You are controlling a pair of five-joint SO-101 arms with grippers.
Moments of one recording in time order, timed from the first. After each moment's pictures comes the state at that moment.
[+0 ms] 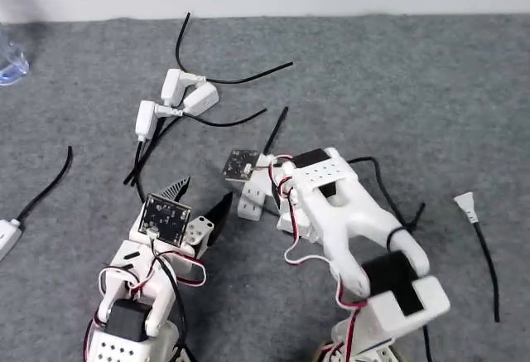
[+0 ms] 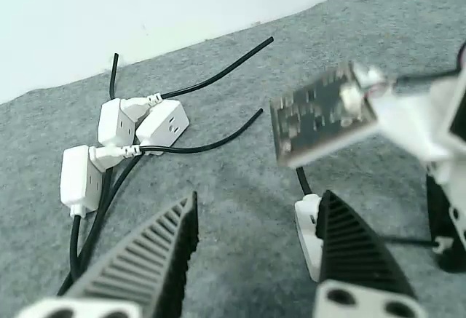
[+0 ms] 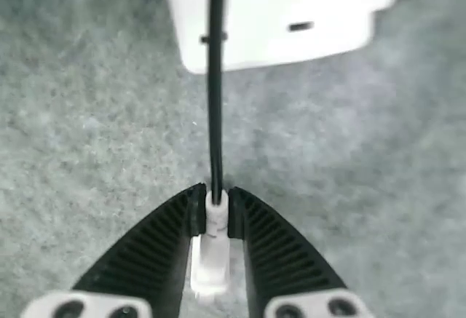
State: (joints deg) left arm 10.5 -103.1 96.9 42.2 -4.0; right arm -23.5 6.2 29.7 62.9 47.8
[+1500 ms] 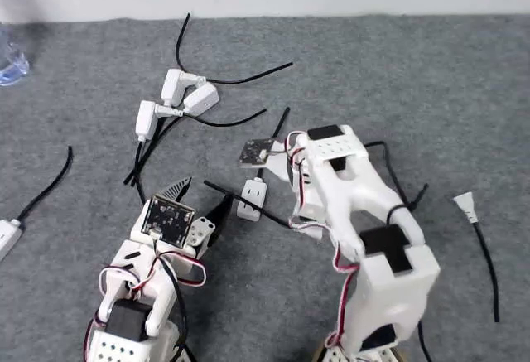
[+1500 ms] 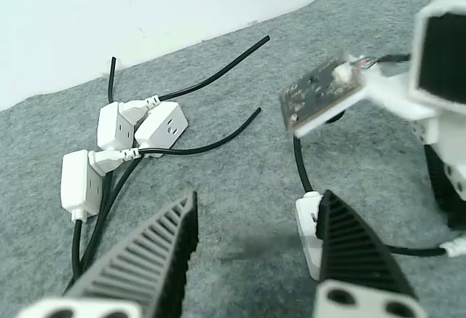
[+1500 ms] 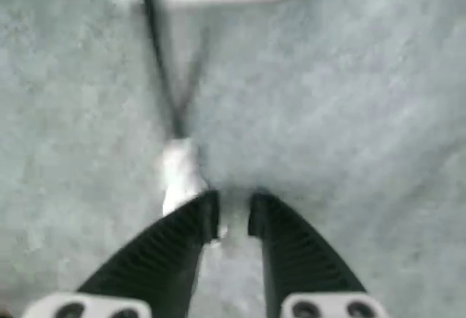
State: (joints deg) left arm 10.9 -103.1 96.9 42.2 -5.7; right arm -16.6 19.3 14.5 72.4 54.9
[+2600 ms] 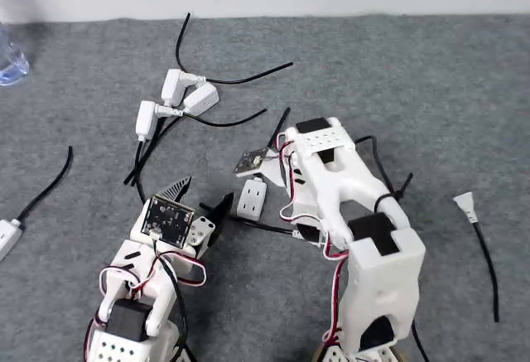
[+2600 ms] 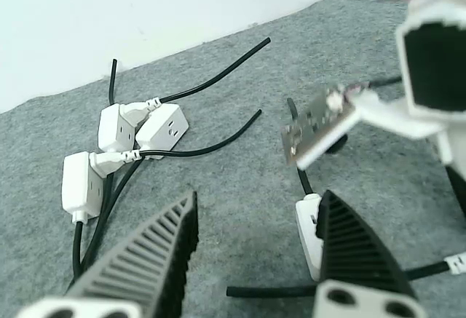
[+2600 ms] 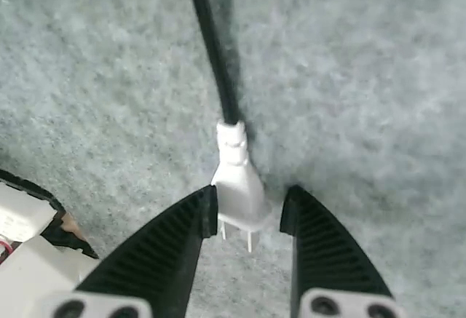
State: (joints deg) left arm 10.9 -103.1 96.9 41.9 -5.7; right arm -18.6 24.0 7.0 88.0 54.4
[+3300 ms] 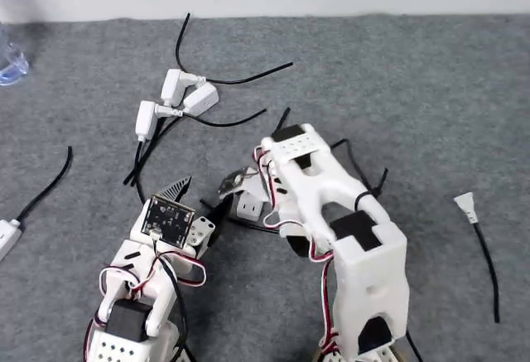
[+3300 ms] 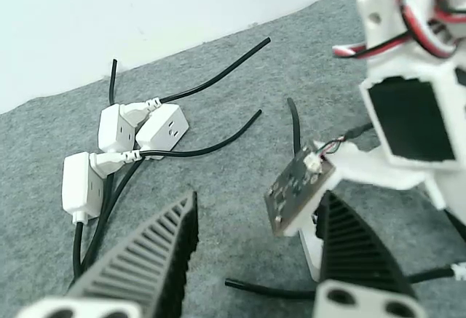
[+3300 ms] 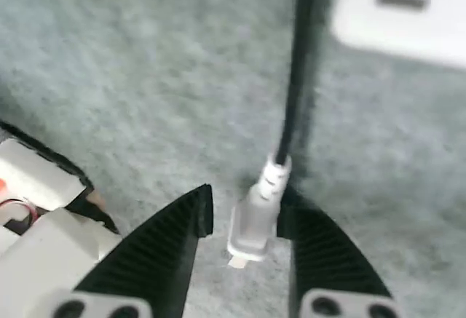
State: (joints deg) left arm 10.9 -103.1 96.9 41.9 -5.8; right arm -24.1 29.5 4.5 93.2 57.1
